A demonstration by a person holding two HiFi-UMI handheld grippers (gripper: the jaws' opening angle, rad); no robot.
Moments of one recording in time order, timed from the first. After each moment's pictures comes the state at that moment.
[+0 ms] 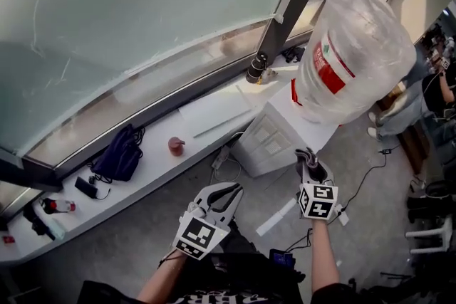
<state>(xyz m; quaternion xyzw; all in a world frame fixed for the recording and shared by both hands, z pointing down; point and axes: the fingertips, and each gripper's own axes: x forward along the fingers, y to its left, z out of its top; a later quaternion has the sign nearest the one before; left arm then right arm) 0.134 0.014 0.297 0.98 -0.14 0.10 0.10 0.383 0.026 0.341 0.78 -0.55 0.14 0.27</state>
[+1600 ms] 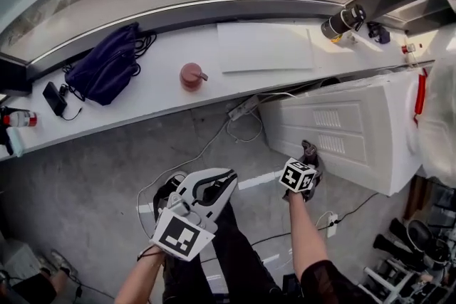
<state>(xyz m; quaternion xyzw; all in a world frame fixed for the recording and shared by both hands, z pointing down) 0.112 -0.040 0.569 0.94 -0.27 0.12 0.17 0.450 -0.029 0.776 0.74 -0.39 0.19 0.52</state>
